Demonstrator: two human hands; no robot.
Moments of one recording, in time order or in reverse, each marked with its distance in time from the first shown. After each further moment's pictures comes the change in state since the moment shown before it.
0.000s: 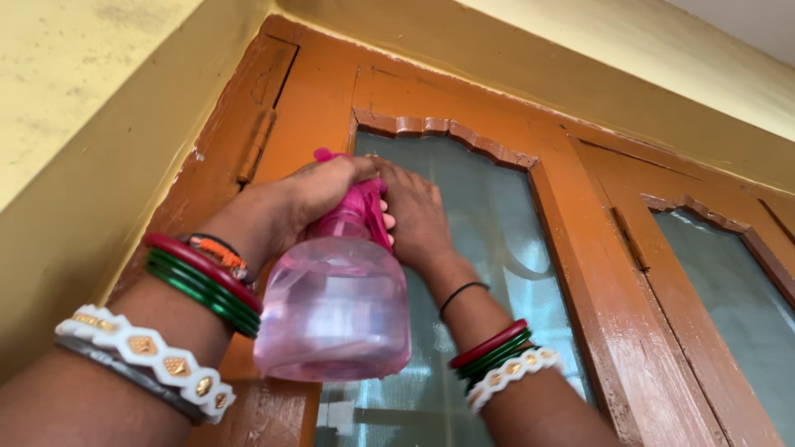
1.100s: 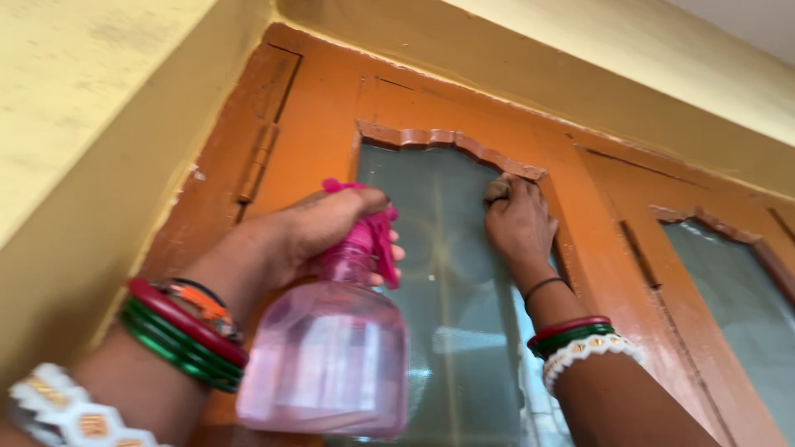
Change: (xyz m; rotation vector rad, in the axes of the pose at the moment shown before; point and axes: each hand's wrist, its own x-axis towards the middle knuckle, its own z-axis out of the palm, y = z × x) left_hand -0.014 0.003 0.001 0.077 0.009 -0.052; right_hand -0.016 0.117 -0.047 -0.278 -0.033 0.741
